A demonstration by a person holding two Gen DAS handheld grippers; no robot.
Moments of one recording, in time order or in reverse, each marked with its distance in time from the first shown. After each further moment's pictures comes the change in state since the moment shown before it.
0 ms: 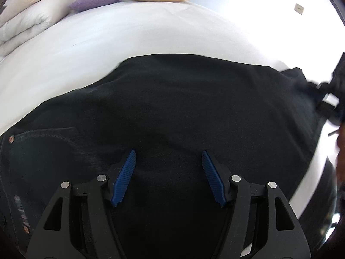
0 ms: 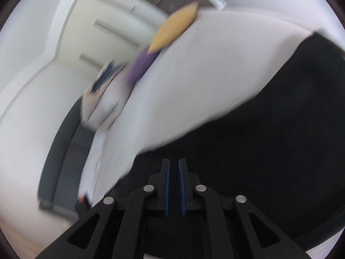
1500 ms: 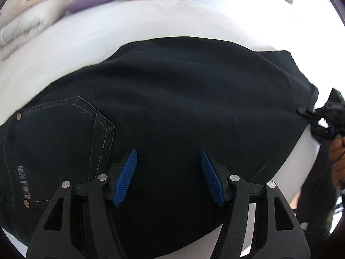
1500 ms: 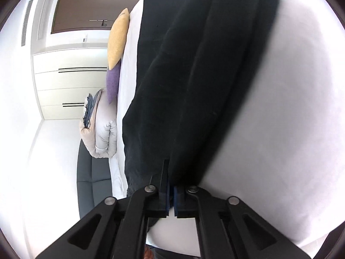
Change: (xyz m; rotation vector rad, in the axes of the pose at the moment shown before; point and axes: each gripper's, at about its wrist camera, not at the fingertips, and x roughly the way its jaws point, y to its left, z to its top) left arm -0.019 0.005 -0.036 0.034 0.003 -0.013; right arm -0.078 -0.104 -0.112 0.483 -0.097 0.006
